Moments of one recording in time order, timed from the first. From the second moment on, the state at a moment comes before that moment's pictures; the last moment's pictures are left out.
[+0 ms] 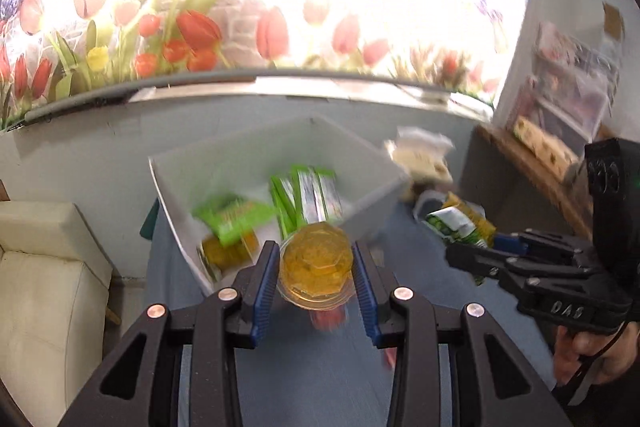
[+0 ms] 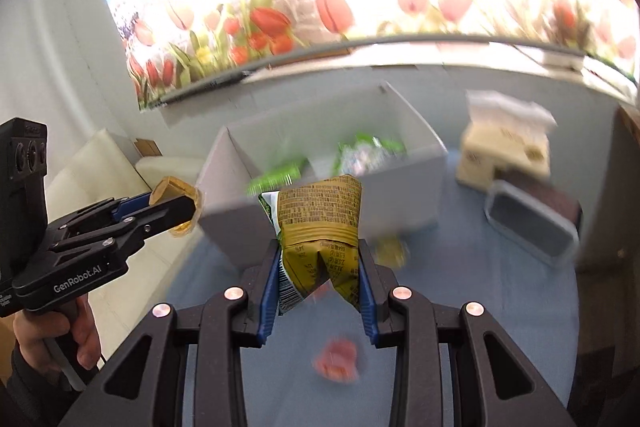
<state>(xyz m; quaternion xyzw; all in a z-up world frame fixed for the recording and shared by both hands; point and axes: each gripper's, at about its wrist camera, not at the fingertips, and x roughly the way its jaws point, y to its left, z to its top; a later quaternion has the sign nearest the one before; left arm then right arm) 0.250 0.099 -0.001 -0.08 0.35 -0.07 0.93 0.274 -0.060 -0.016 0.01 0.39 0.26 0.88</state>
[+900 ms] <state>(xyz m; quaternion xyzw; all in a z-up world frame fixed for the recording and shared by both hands) 0.343 0.154 -0.014 -0.08 0.37 -0.01 0.92 0.419 0.013 -0.041 -0.07 0.44 0.22 0.87</state>
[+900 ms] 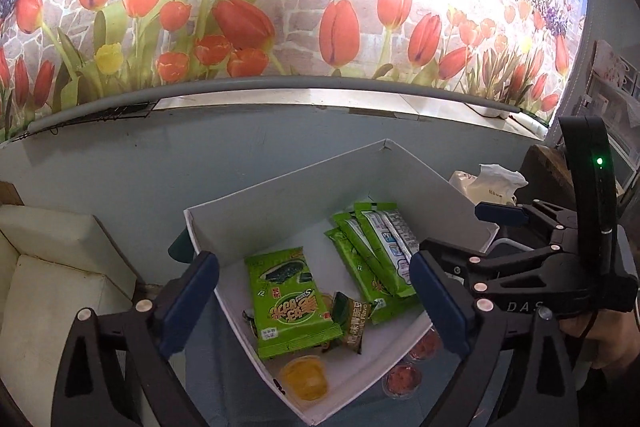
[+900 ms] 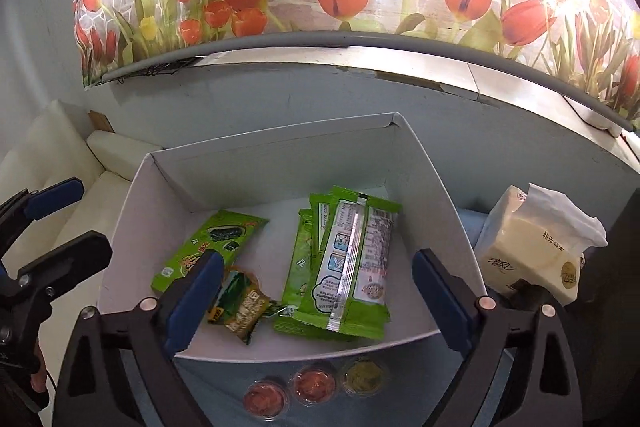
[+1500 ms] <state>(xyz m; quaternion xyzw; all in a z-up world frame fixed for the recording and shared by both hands) 0.293 0.130 0.022 -0.06 0.36 -0.02 0.93 0.367 -0.016 -0.005 -0.04 0.41 0.23 0.88</state>
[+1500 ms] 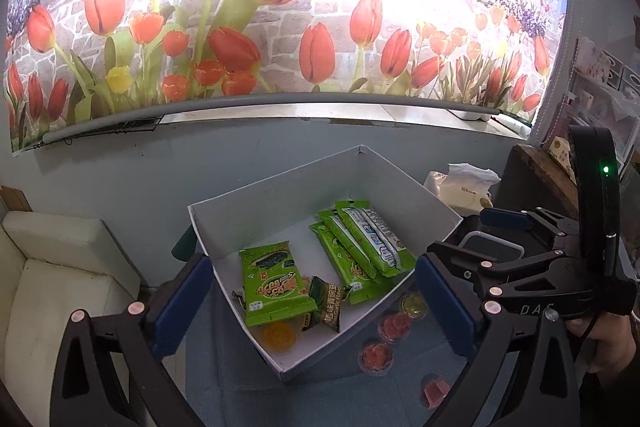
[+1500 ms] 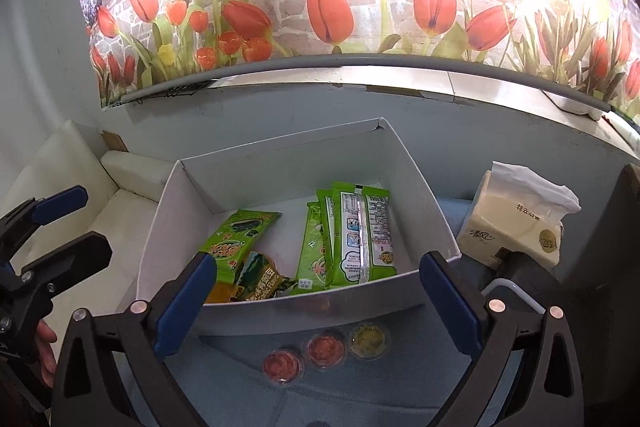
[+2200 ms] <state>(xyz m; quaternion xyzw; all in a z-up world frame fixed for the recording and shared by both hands) 0.113 0.058 -0.032 -0.09 0.35 -0.02 0.93 0.206 -0.089 -0.081 -0.06 0.43 0.22 0.88</state>
